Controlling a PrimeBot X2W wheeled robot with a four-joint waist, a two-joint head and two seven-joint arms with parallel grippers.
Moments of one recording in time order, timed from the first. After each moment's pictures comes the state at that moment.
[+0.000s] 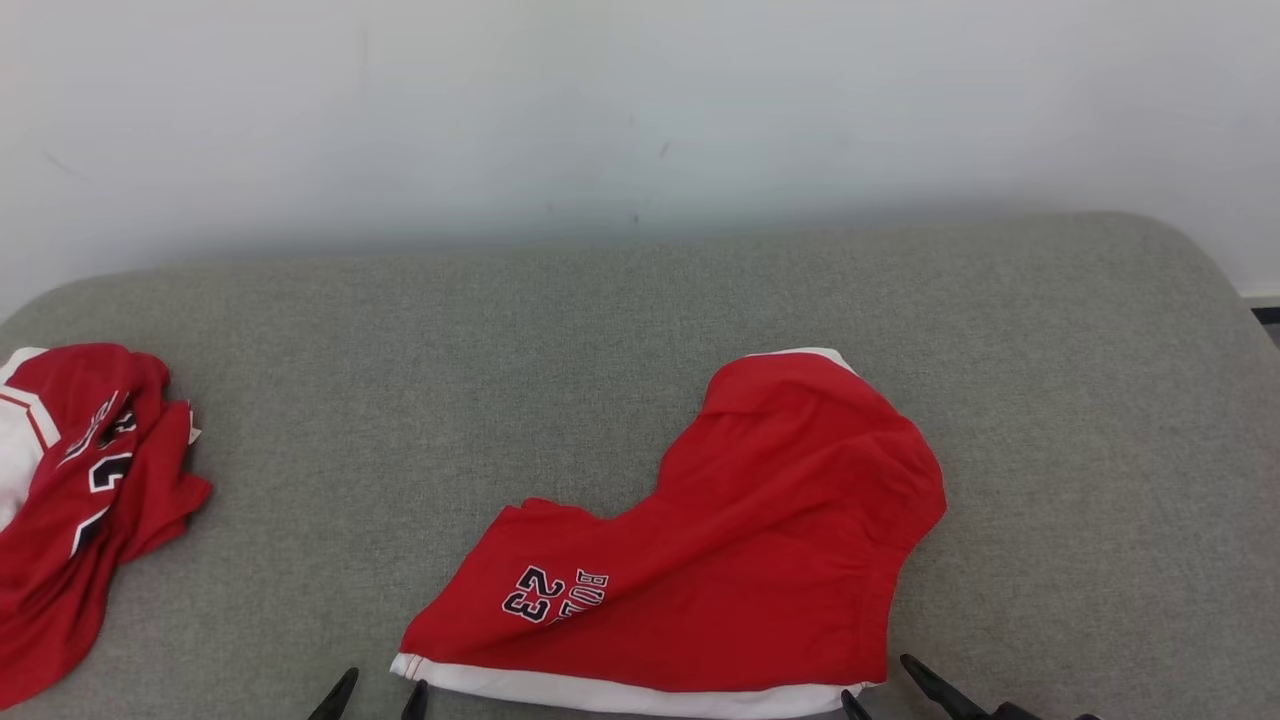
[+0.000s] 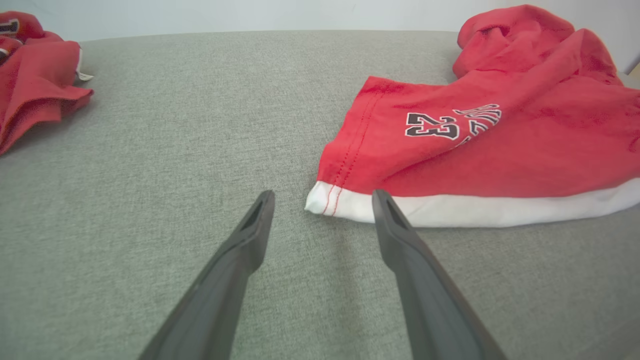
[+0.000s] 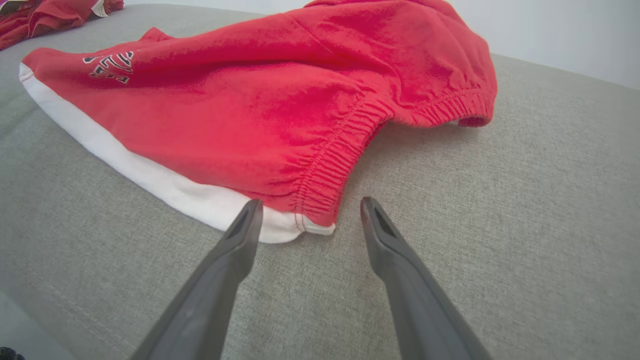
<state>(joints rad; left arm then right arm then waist) -0.01 0.32 -0.33 0.40 -0.42 -0.13 -0.26 0.03 -0.32 0.35 0.39 0.17 0.13 -0.26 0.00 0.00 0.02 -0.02</state>
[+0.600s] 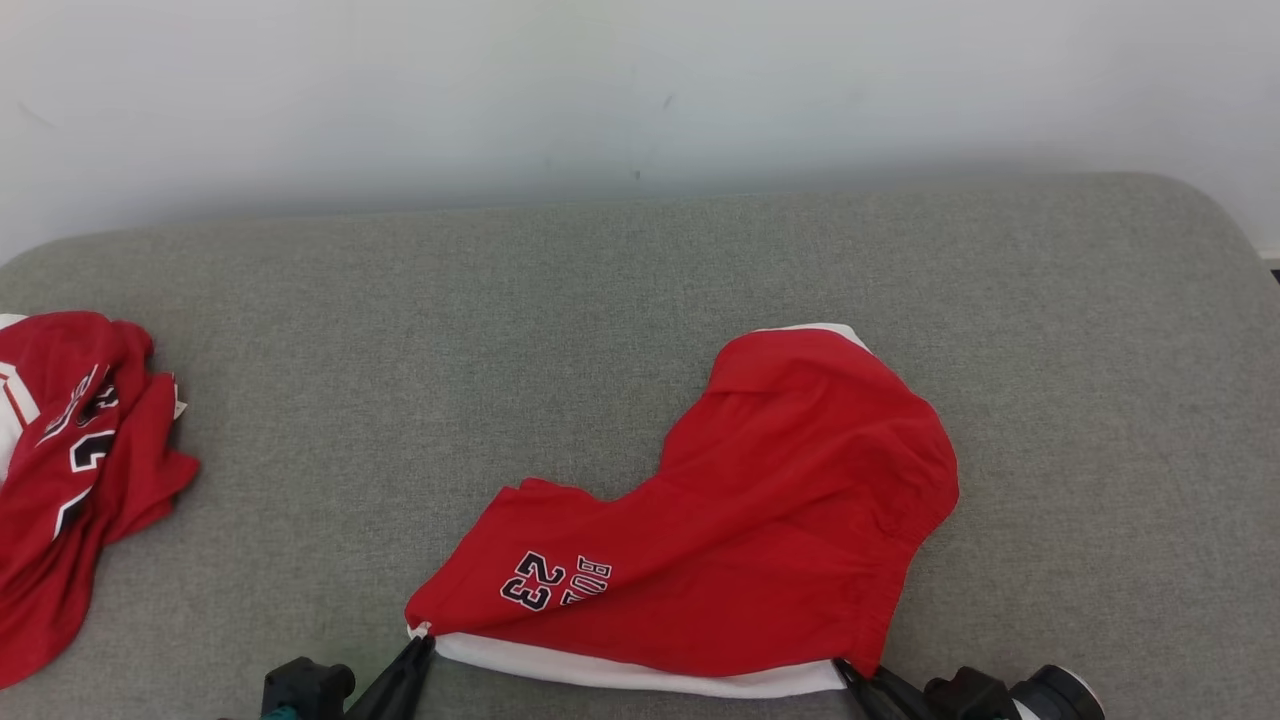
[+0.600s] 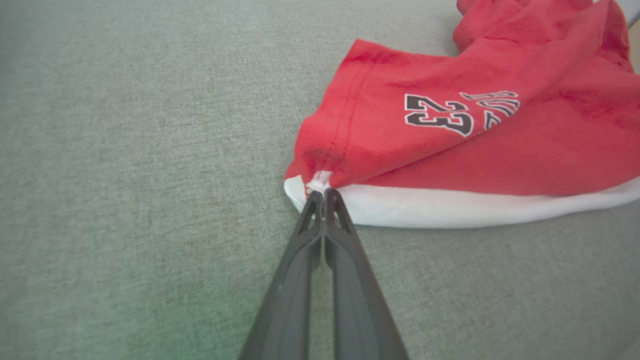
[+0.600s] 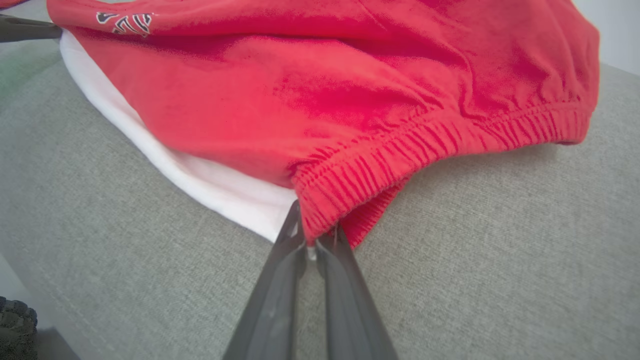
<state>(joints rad) -0.24 0.37 -0.59 0.58 -0.60 -0.13 -0.26 -0.14 -0.39 0.55 0.49 0.22 0.13 -0.26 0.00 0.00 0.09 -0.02</state>
